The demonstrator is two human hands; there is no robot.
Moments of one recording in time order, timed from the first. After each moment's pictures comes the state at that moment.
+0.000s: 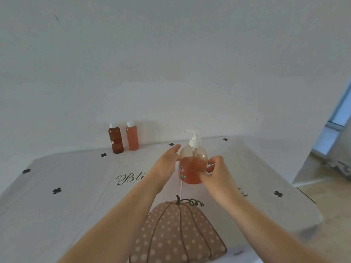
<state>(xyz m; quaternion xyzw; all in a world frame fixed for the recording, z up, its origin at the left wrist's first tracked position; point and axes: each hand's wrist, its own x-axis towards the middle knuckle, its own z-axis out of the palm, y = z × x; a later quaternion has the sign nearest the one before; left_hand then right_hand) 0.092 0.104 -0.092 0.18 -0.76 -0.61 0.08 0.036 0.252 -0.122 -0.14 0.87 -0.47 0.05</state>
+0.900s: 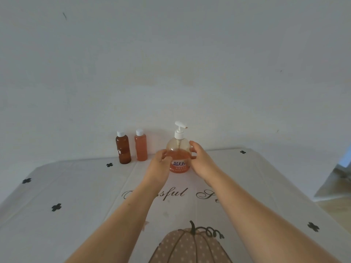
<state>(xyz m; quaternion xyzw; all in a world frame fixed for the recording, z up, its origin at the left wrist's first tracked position) 0.053 0.034 -0.111 0.25 -0.74 -0.59 0.18 -0.047 0.140 -0.106 -0.25 0.83 -0.49 0.13</state>
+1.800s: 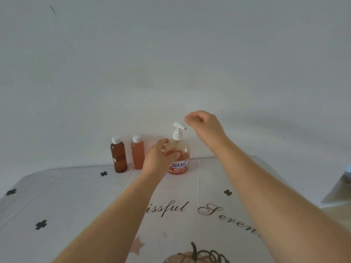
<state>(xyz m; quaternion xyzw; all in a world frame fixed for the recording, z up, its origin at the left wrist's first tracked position) 0.001 -0.006 -0.102 0.24 -0.81 -0.47 0.24 -0.092 0.116 -0.020 -0.29 0.79 -0.54 0.01</state>
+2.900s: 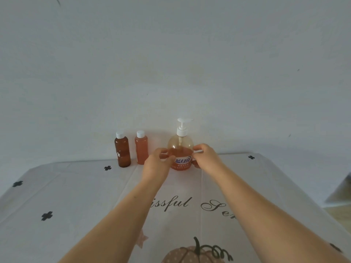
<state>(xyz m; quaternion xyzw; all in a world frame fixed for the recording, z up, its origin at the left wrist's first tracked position) 0.014 -0.007 -0.130 0.28 -0.78 -0.51 0.24 -0.098 0.112 -0.116 -0.18 0.84 -0.49 0.15</state>
